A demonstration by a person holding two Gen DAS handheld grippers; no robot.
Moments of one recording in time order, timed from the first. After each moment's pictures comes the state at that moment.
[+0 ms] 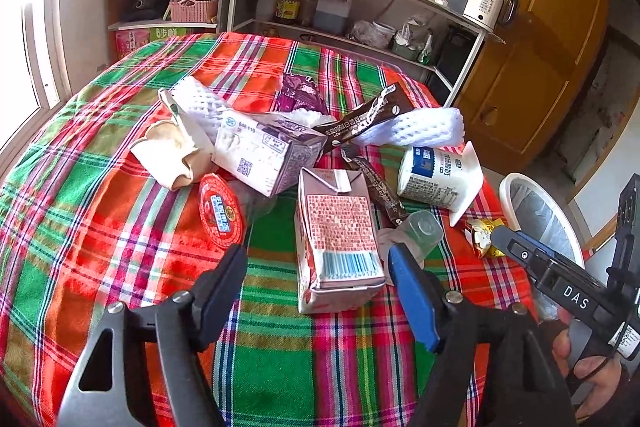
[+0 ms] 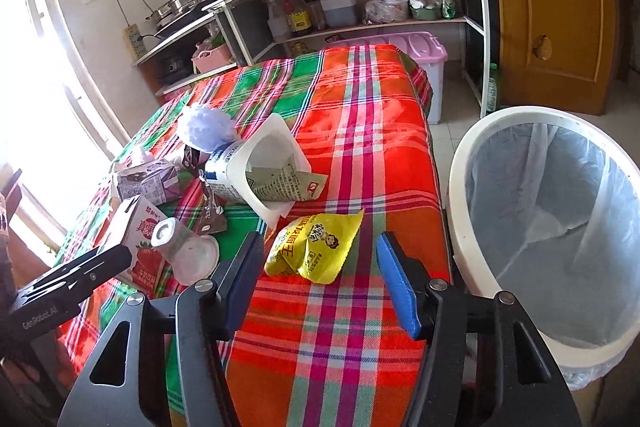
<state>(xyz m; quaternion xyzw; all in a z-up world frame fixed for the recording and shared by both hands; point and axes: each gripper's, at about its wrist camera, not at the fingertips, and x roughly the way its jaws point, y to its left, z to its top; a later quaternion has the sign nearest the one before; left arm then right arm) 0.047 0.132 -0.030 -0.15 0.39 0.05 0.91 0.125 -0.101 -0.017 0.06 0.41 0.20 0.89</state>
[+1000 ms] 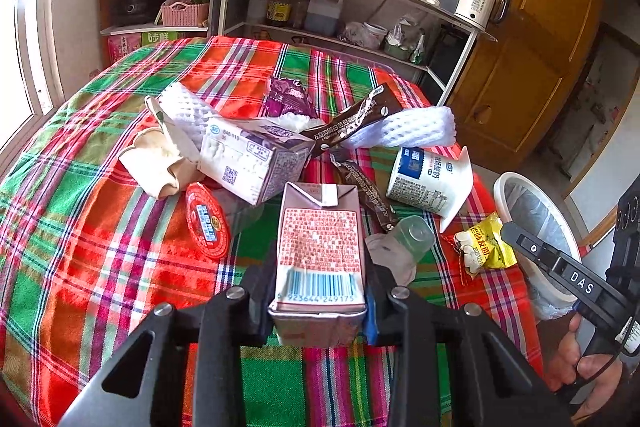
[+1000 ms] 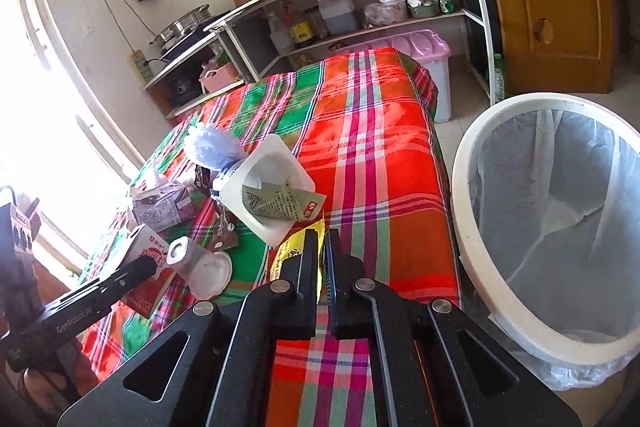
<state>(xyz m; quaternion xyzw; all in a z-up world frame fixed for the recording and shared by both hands) 0.046 0.124 -0.026 -0.14 0.38 0.04 0.91 0.123 -0.117 -0.017 0.12 0.40 0.22 0.89</state>
